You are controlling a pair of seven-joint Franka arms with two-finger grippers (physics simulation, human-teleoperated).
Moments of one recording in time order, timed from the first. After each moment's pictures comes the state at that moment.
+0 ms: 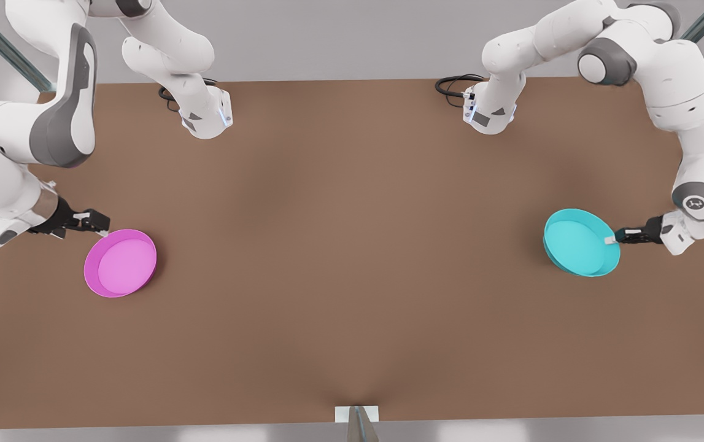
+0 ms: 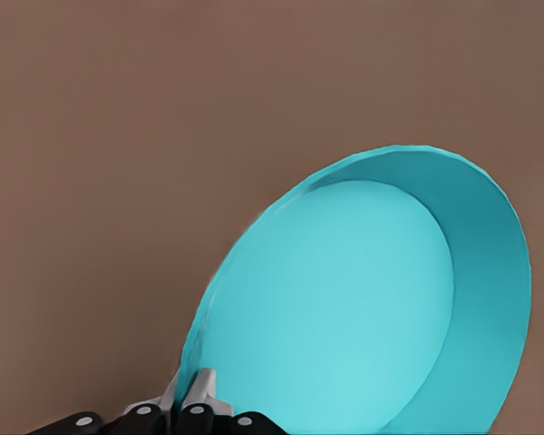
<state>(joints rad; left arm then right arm) 0.31 0.55 0.27 -1.71 -0.49 1.86 0.79 0.01 0.14 -0.08 -1.54 -0.03 1.65 -0.11</state>
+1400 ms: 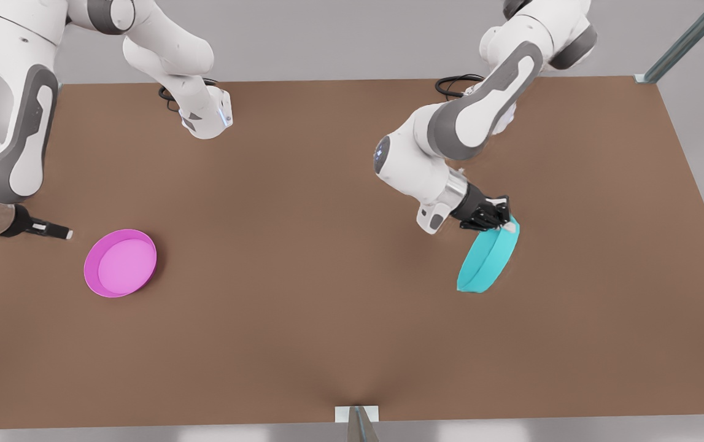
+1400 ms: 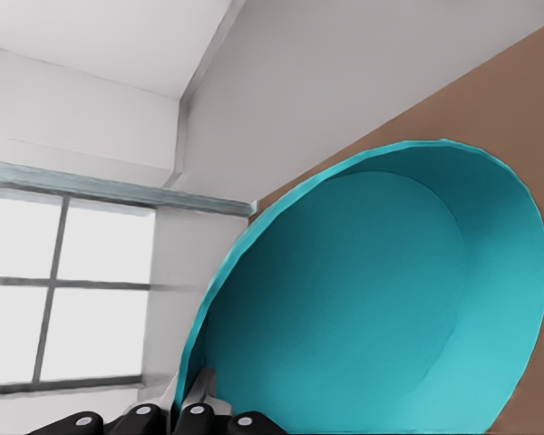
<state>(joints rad) -0.23 0.48 -0.65 -1.39 1.28 1.20 -0.61 -0.14 0.22 -0.28 -1.73 0.07 1.80 -0.15</state>
